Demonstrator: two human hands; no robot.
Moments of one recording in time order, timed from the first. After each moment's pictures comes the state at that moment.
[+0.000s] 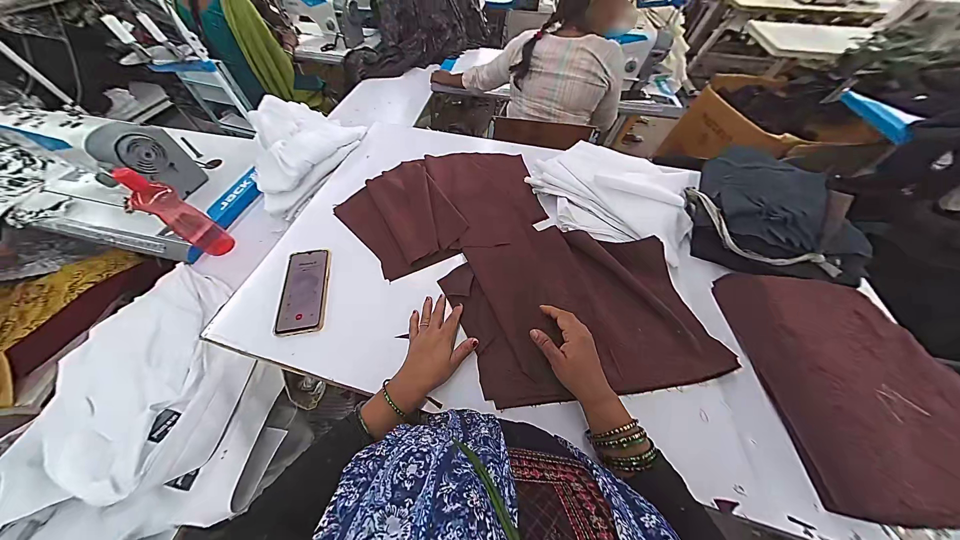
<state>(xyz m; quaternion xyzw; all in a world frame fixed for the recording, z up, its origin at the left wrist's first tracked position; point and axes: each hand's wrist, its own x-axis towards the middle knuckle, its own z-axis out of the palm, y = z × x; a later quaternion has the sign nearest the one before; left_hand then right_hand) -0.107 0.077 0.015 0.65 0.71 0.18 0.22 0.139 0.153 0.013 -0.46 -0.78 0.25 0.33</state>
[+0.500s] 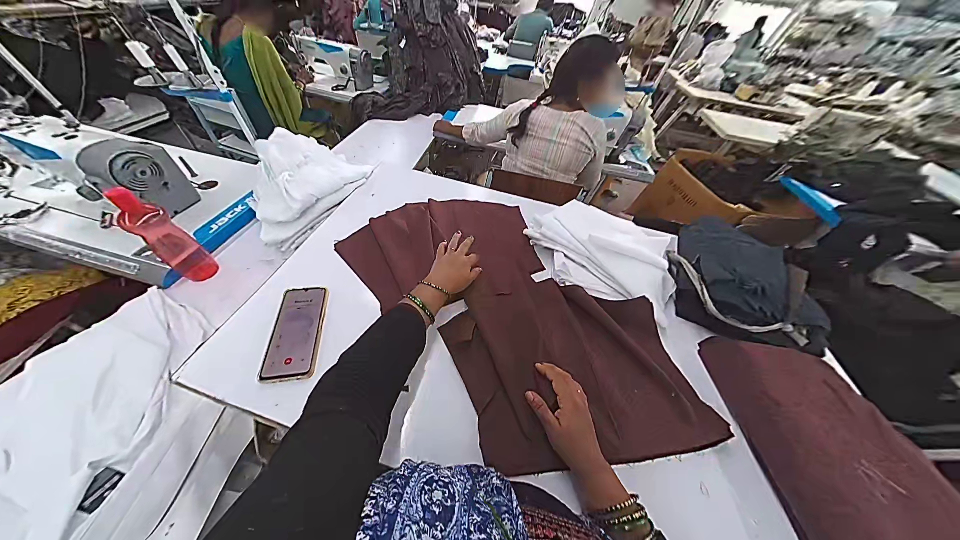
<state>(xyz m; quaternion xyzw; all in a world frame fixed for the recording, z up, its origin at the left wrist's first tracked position) -0.171 0.307 0.054 0.74 0.65 0.11 0.11 0.132 0.149 -0.006 -0.46 -0.80 0.17 0.34</state>
